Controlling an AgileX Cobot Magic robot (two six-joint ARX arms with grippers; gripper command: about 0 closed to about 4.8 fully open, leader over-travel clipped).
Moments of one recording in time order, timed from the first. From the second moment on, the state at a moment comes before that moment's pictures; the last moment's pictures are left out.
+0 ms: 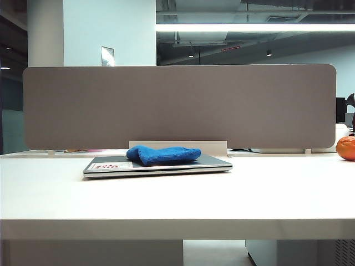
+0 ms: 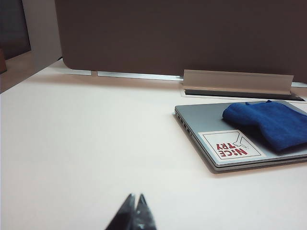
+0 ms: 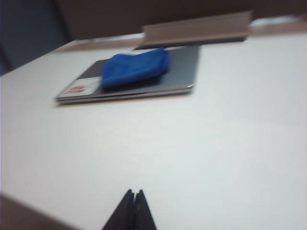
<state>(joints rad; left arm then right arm) 0.00 0.00 0.00 0.03 0.00 -0.04 0.05 0.00 0.01 -0.11 -0.37 0.14</state>
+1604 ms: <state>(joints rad) 0.00 0.00 0.00 0.03 0.00 -0.04 0.05 0.00 0.01 -0.09 0.11 0.10</state>
